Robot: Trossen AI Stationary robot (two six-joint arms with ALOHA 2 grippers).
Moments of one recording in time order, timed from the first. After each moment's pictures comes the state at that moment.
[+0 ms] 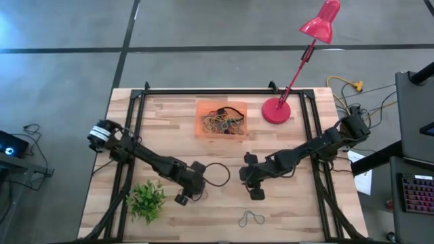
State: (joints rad) left arm -0.36 1.80 0.86 -0.19 0.04 0.08; right arm 0.35 1.64 0.89 -0.22 0.04 0.29
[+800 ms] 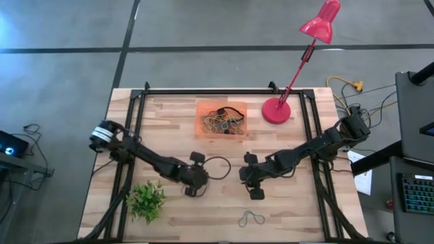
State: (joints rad) left arm -0.35 1.80 0.86 -0.14 -0.36 0.01; right arm 0.35 1.64 0.89 -0.22 0.06 0.29
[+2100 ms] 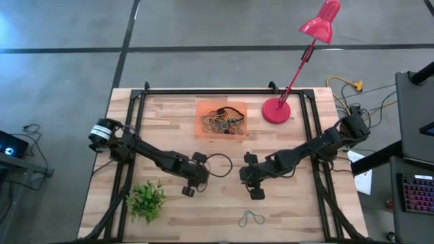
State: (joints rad) left arm -0.30 1.72 0.88 -0.17 -0.07 0.06; right arm 0.35 1.64 0.89 -0.22 0.06 0.28
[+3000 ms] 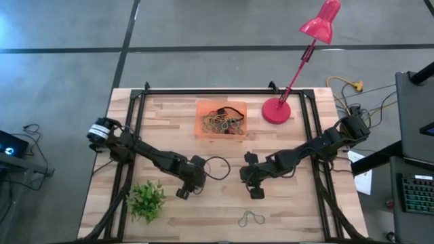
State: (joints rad) left arm -0.30 1.74 0.86 -0.21 0.05 0.11; right arm 0.35 1.64 0.87 -0.20 0.08 0.28
